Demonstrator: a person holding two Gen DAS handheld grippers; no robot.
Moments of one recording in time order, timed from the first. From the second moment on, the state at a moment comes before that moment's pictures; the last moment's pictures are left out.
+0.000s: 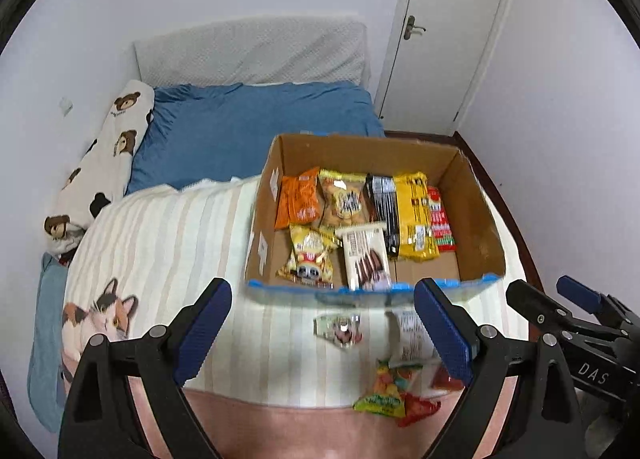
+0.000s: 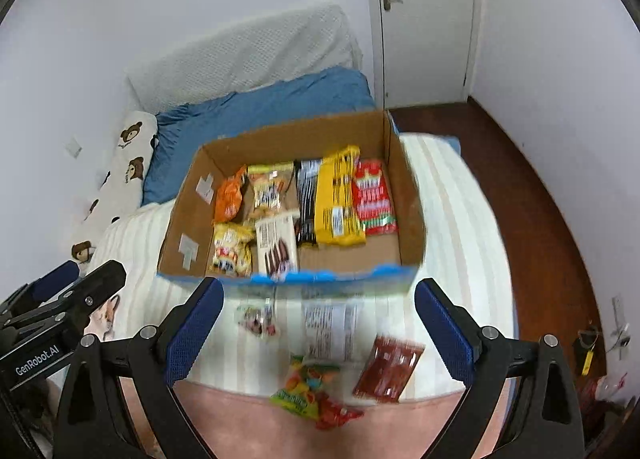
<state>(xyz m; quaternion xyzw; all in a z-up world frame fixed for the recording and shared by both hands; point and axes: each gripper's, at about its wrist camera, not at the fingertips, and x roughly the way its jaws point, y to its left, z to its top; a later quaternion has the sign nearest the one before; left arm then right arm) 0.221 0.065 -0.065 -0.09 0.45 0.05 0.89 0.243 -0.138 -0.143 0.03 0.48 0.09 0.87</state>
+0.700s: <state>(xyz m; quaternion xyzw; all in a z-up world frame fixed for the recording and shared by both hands) 0.238 -0.030 -0.279 -0.06 0.67 -0.03 0.74 0.254 -0.206 -0.375 0.08 0.66 0.01 0.75</state>
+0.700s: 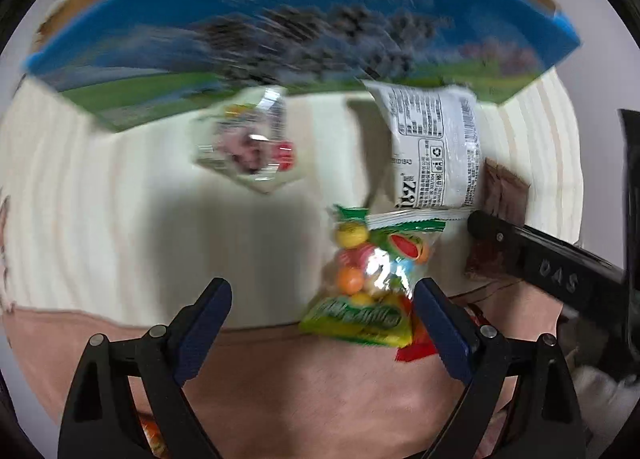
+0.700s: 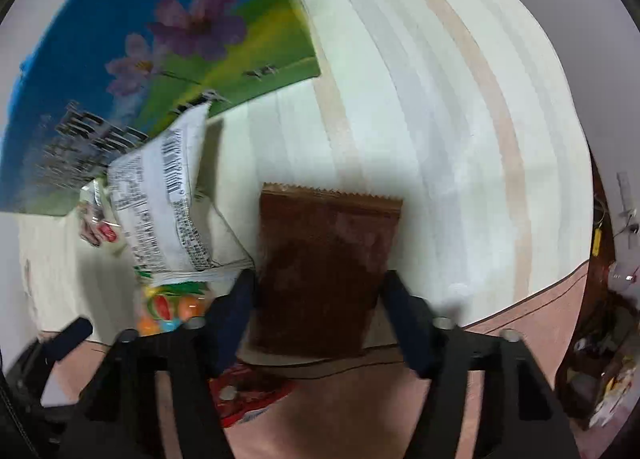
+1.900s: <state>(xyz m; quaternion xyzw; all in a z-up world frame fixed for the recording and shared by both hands) 0.150 0.005 -0.287 -0.14 0.69 -0.01 0.71 0.155 -0.222 -0.392 0.10 0.69 0.05 0.72</state>
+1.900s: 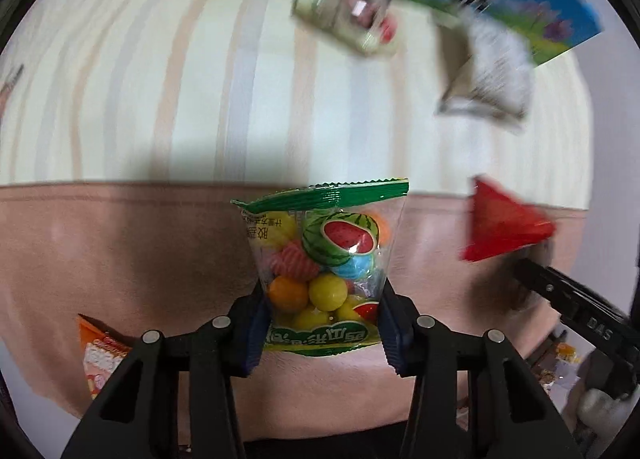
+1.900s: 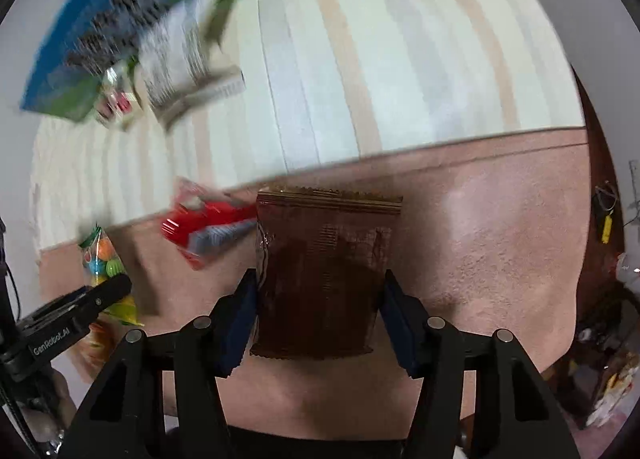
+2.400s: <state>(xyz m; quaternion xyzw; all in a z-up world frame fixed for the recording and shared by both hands) 0.343 0.006 -0.134 -0.20 0.60 -0.10 0.76 0.303 -0.164 -0.212 0.08 0.56 0.13 0.81</state>
